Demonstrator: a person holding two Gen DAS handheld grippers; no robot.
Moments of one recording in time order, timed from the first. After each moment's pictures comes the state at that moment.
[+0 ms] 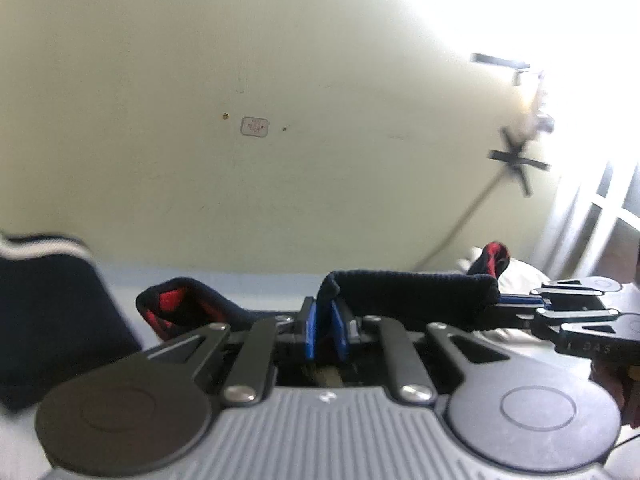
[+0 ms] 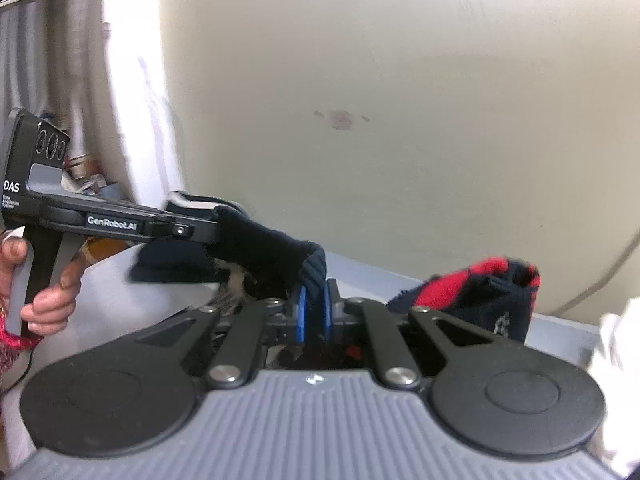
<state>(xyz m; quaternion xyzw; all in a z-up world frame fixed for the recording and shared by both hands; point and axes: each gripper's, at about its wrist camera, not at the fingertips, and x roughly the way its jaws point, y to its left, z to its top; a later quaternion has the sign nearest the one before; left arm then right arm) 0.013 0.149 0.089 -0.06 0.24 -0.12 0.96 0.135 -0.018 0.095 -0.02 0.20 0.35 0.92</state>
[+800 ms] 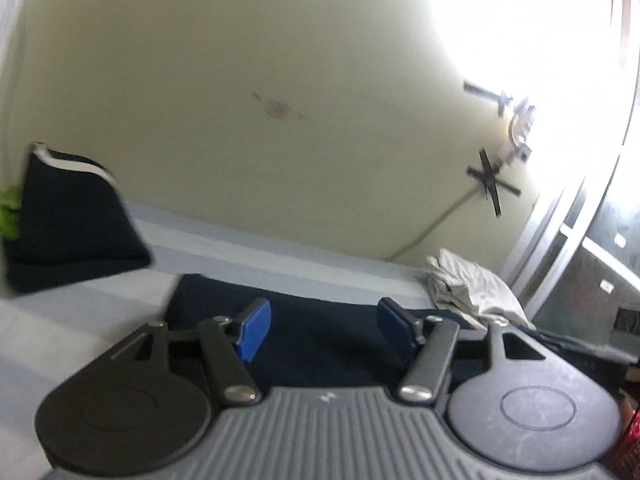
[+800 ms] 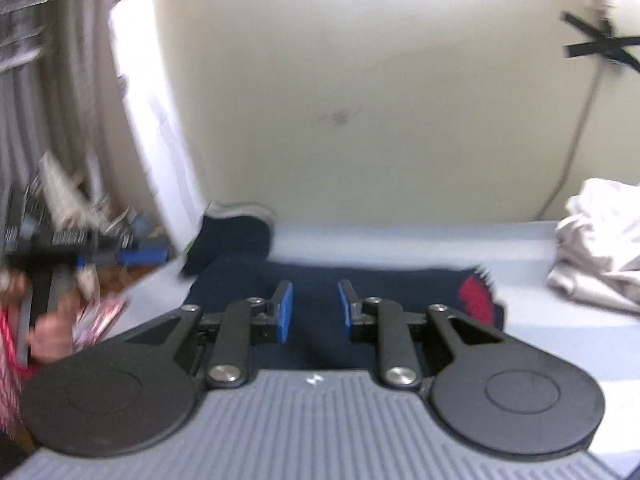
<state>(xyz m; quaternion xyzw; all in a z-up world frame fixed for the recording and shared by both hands) -0.026 0.184 0.056 -0.15 0.24 -0.13 0.95 0.073 -0.065 0.066 0.10 0.20 0.29 0.93</state>
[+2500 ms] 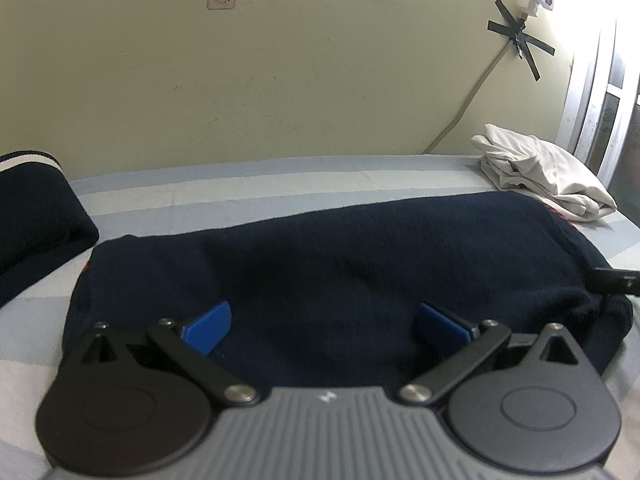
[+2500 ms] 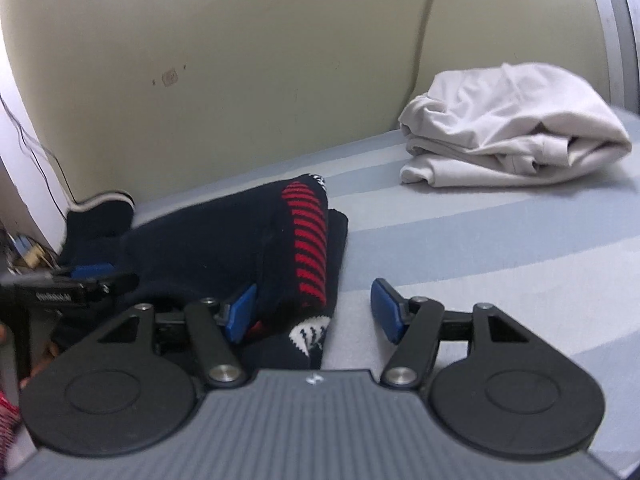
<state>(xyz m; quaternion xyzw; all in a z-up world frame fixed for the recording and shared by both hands) 0.049 0.136 -0.020 0.01 0.33 -0.11 0.94 0.091 -0.127 -0.006 0.18 0.29 0.14 0.93</state>
